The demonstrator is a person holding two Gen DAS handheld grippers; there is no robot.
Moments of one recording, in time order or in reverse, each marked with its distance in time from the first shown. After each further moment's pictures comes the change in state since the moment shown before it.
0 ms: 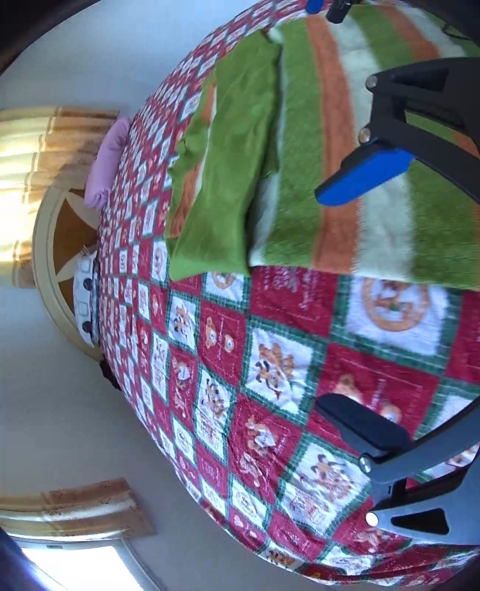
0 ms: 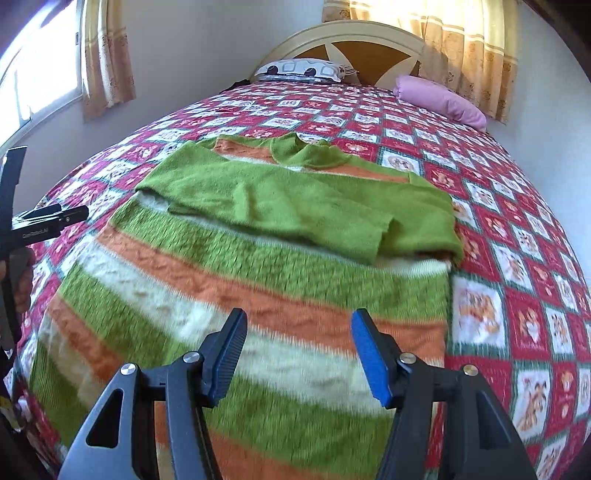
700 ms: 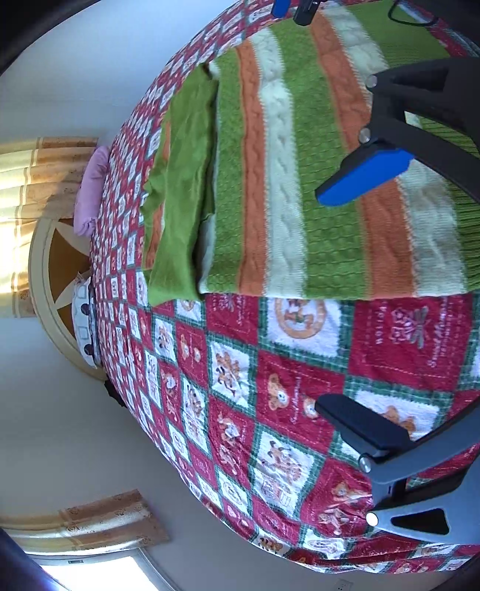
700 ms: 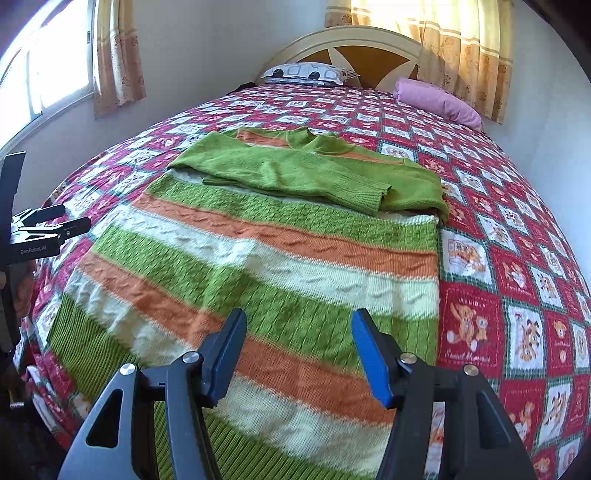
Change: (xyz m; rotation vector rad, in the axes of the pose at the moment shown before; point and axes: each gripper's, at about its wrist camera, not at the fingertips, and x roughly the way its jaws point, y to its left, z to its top) left arm -0.048 -0.008 -0.052 0.097 0.011 -0.033; right arm -0.049 0.024 -0.054 -0.003 -0.017 0.003
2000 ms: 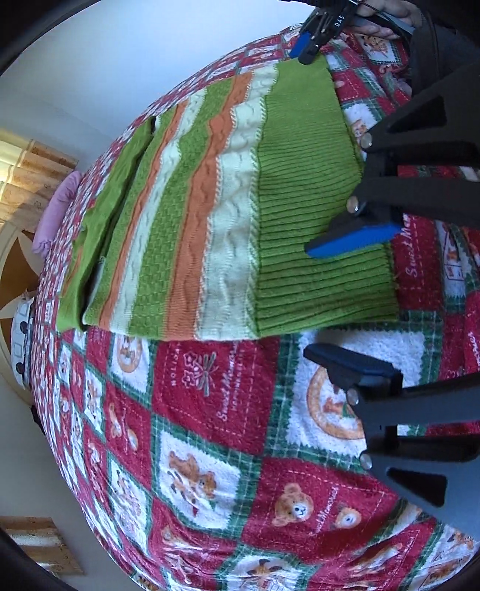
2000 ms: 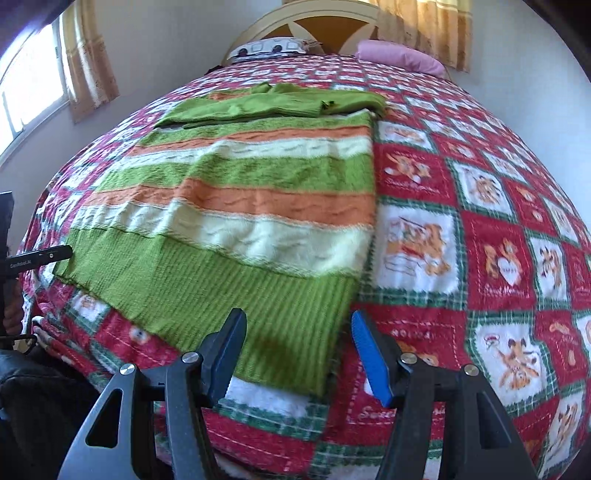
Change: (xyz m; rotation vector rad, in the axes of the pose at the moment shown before) left arm -0.025 0.011 -0.103 -0.136 0.232 -0.275; right arm -0.046 -0.030 -0.113 0.160 0.102 -0.022
